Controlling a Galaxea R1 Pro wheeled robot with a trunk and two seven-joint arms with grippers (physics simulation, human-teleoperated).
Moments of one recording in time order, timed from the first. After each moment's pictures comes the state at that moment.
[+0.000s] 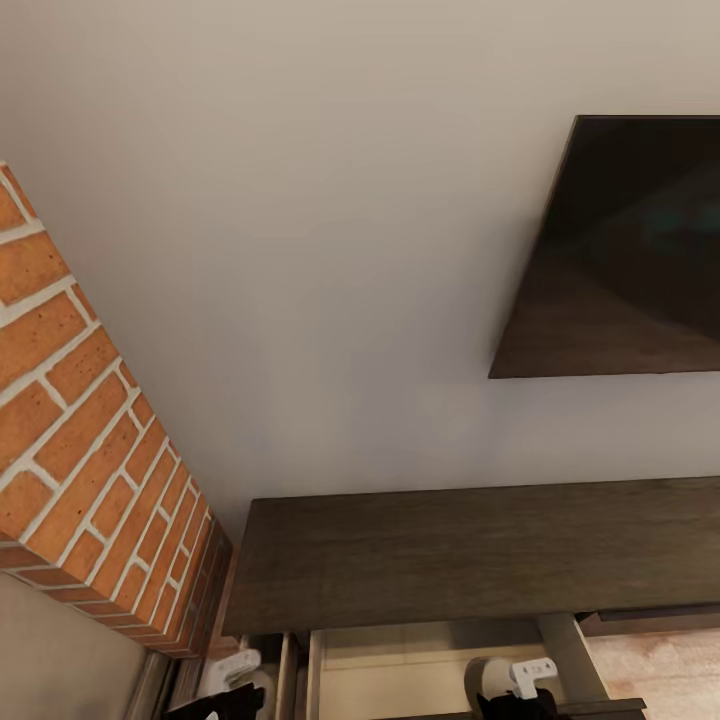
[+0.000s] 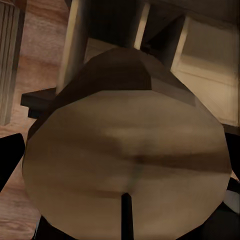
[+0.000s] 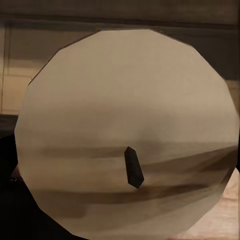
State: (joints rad) left arm -0.42 0.03 -0.33 -0.31 0.65 0.14 0.10; right arm -0.37 -0.11 0.06 -0.29 0.01 -0.06 0.16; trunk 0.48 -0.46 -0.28
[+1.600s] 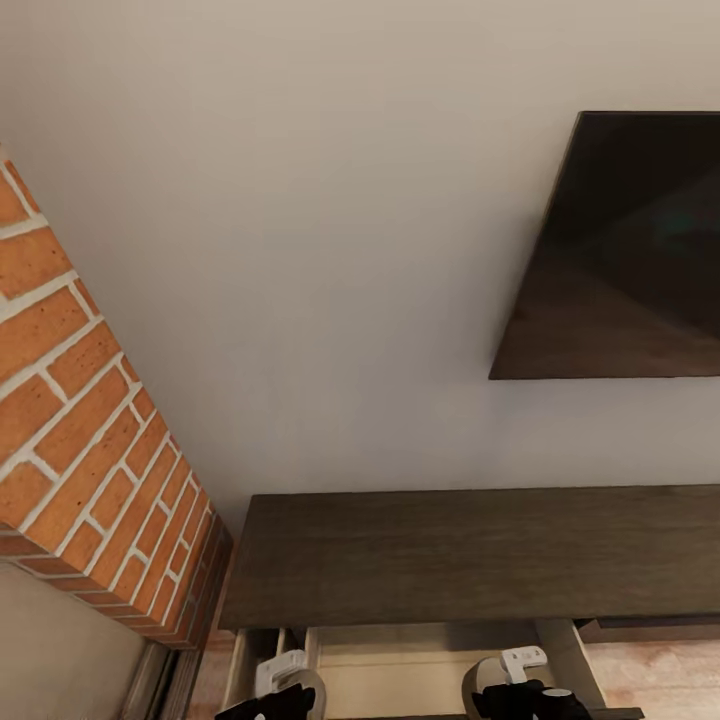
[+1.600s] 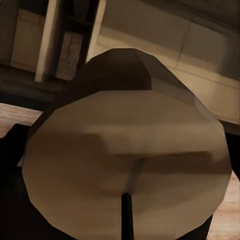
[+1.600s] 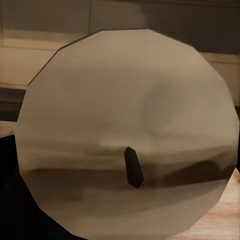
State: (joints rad) left arm -0.41 -0.10 -0.33 -0.30 0.65 0.13 0.09; right arm -0.38 -0.09 0.06 -0.42 0.01 0.22 0.15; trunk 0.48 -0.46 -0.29
